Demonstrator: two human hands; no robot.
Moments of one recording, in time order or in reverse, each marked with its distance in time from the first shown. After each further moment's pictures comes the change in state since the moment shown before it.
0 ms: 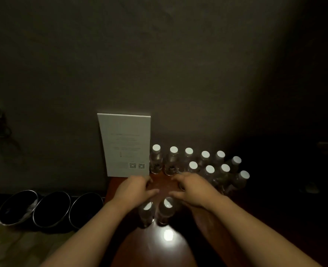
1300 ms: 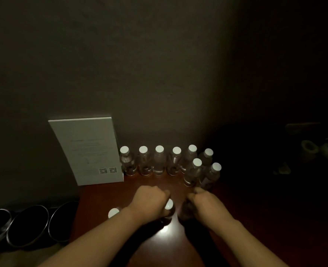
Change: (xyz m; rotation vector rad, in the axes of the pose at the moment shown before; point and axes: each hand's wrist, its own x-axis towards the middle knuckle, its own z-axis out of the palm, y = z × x) left_hand 0.018 0.120 0.044 0.481 -0.124 0.489; right_hand -0.082 0.089 0.024 -0.026 -0.080 0.259
